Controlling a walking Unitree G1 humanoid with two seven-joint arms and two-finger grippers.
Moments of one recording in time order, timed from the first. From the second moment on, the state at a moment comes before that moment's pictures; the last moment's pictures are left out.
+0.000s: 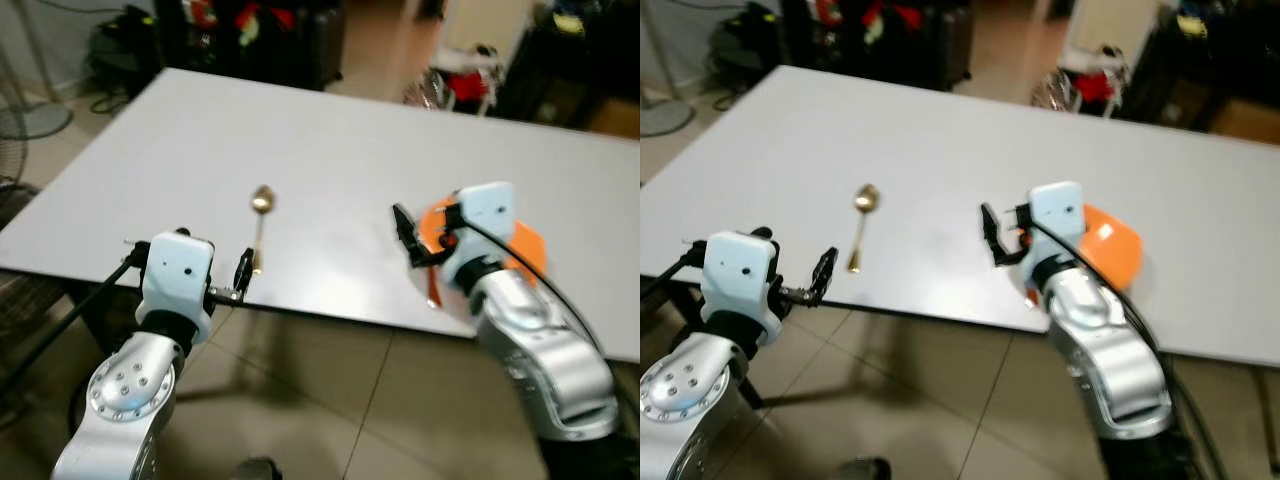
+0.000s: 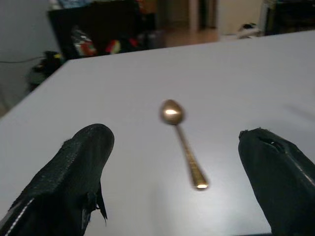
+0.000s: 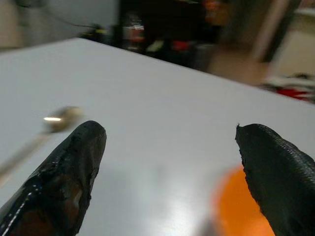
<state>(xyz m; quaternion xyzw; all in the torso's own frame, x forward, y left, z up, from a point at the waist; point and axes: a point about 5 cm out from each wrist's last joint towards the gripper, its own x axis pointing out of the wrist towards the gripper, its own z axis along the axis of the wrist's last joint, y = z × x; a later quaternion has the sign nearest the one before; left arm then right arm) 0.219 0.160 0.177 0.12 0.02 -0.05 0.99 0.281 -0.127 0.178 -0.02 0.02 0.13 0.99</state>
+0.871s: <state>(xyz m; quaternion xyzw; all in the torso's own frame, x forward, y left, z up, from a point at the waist) 0.232 0.171 0.178 0.15 0.03 -0.03 0.99 0.268 -0.120 0.152 0.13 0.09 0.20 0.97</state>
